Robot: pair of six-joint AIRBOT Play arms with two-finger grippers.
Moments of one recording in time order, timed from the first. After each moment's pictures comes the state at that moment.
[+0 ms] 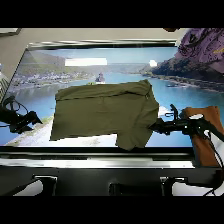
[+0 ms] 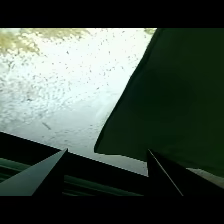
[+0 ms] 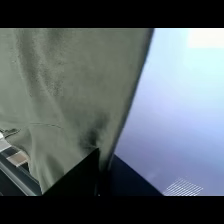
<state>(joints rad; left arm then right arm) 0.37 -1.23 1.01 1.35 -1.34 -1.67 -0.31 -1.53 0.77 -0.67 1.14 0.98</state>
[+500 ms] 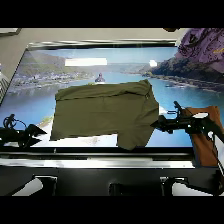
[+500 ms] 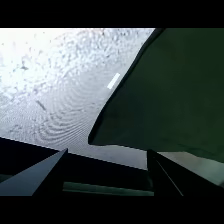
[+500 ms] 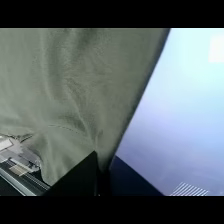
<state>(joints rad) 0.64 -1.18 0.67 1.01 -1.25 -1.33 -0.31 -1.44 0.77 -0.66 1.15 1.03</state>
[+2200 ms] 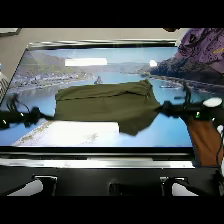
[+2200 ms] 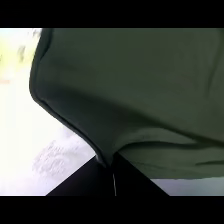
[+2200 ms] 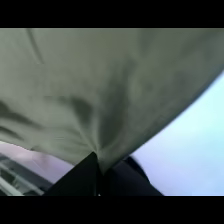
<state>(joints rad) 0.45 -1.27 0.98 0.80 -1.20 -1.26 -0.27 -1.34 1.05 -0.65 1.20 1.10</state>
